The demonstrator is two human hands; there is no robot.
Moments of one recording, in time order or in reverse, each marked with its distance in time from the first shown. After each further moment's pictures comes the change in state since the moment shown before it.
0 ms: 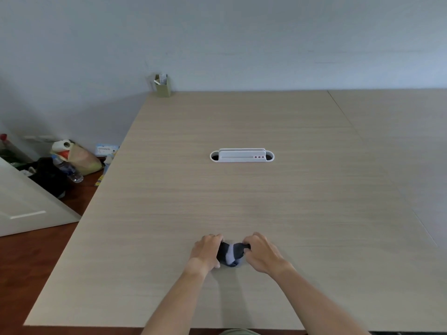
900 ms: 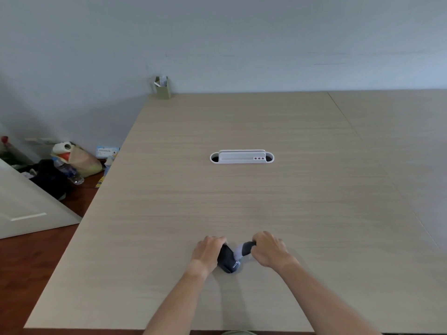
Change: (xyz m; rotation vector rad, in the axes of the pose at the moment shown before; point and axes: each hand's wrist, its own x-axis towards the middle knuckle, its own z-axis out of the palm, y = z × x) left_hand -0.002 0.001 -0.002 0.022 0.034 0.069; right_hand 0.010 0.007 -0.015 -0.072 -0.060 0.104
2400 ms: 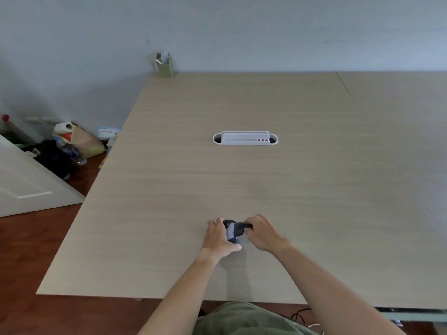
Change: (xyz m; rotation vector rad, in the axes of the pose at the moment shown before) left_hand -0.018 0.027 0.027 -0.499 0.049 -0.281; right_hand -0.004 -0.006 0.017 0.159 -0.015 -0.083
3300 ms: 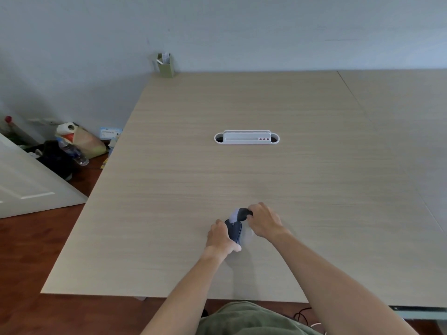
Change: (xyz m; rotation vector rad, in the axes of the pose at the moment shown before) left_hand -0.001 0.006 -0.001 -0.035 0.002 -0.144; right_hand 0.016 -0.013 -0.009 -0.161 0.127 0.027
